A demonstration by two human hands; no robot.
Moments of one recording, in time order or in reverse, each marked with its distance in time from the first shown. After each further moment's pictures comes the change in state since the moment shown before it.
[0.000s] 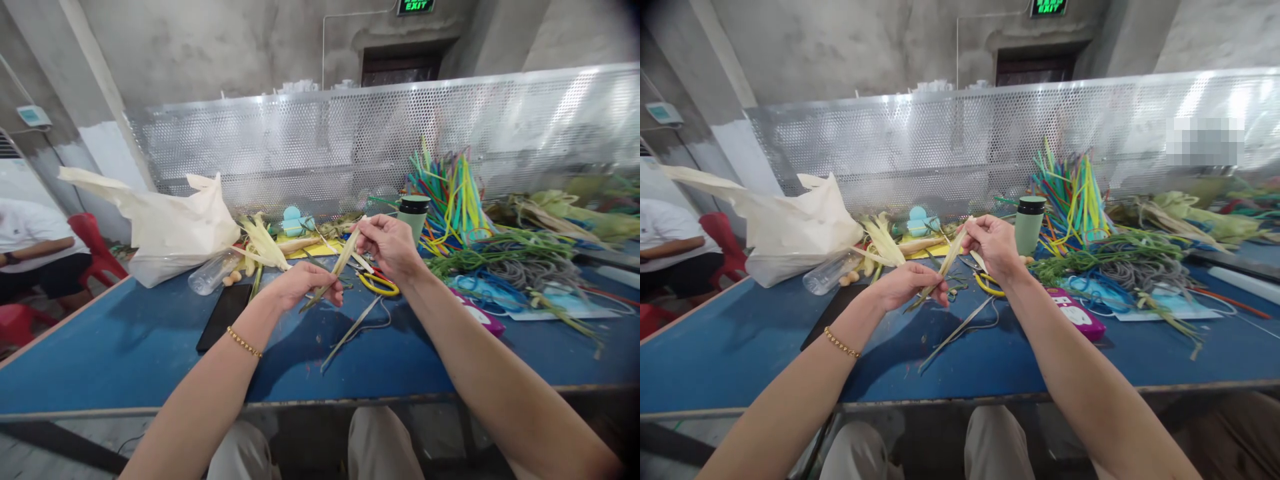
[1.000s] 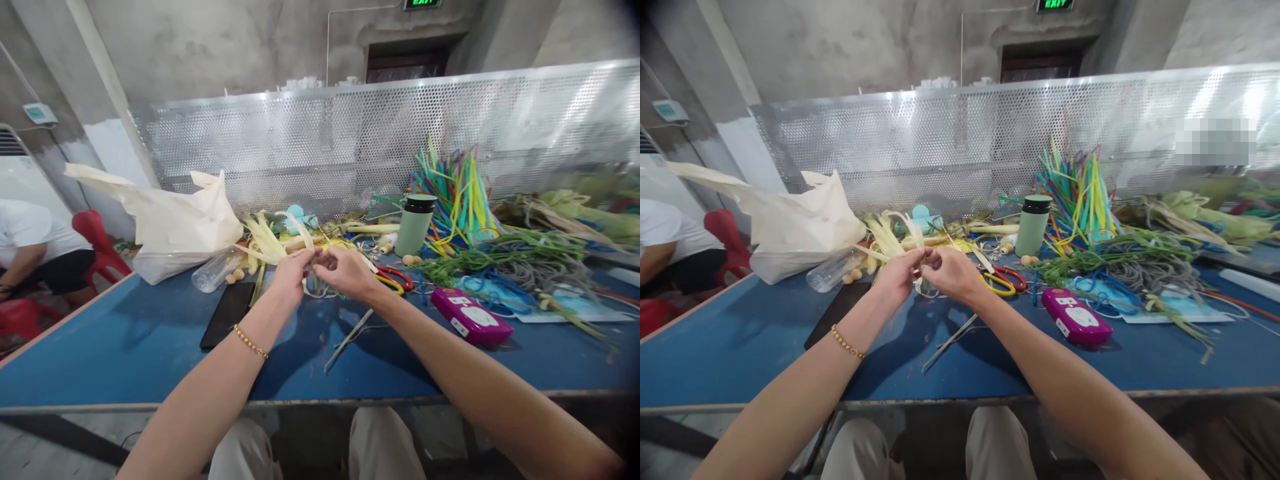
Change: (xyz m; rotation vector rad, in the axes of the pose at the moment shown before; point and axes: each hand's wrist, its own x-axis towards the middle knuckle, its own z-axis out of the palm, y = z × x) left_hand 0.019 -0.012 -0.008 -0.263 0.689 0.212; right_hand -0.028 0.043 0.047 -0.941 -0.245 -0.163
